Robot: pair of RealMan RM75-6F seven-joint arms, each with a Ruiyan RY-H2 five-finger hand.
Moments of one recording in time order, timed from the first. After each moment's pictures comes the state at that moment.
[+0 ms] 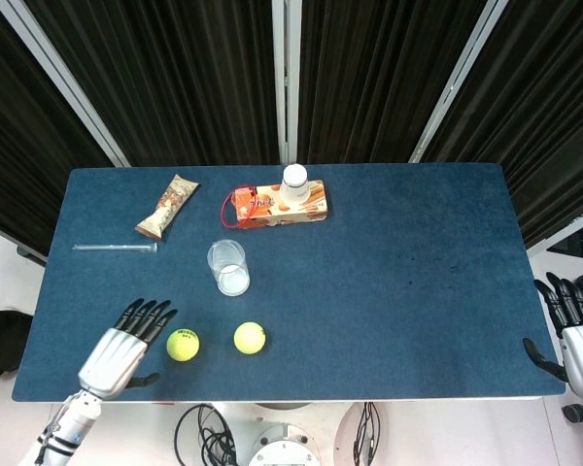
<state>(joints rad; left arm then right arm) -0.21 -1.23 0.05 -1.80 1.73 1.27 0.27 0.02 -1.01 0.03 -1.63 -1.60 1.58 0.06</state>
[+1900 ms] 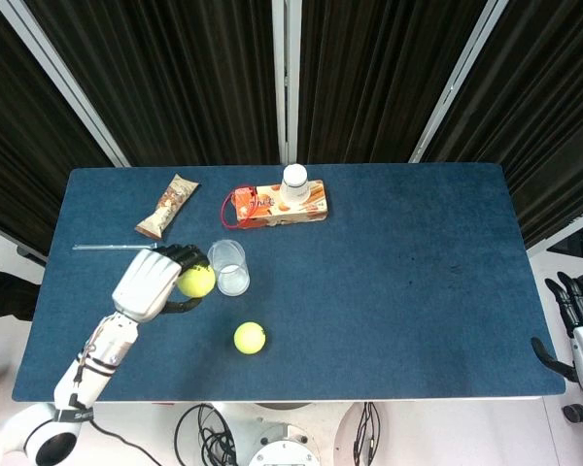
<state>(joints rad) -0.52 -1.21 -0.25 -1.91 1.44 1.13 0.31 0.01 -0.99 0.04 -1.63 -1.58 1.57 0.11</state>
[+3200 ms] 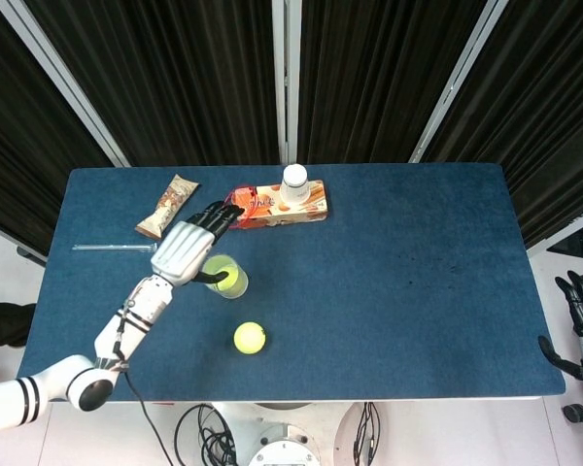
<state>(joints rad) -0.75 -1.32 -0.27 -1.70 1.26 1.00 0.19 0.01 -1.00 0.05 -1.59 -1.55 1.57 0.15</state>
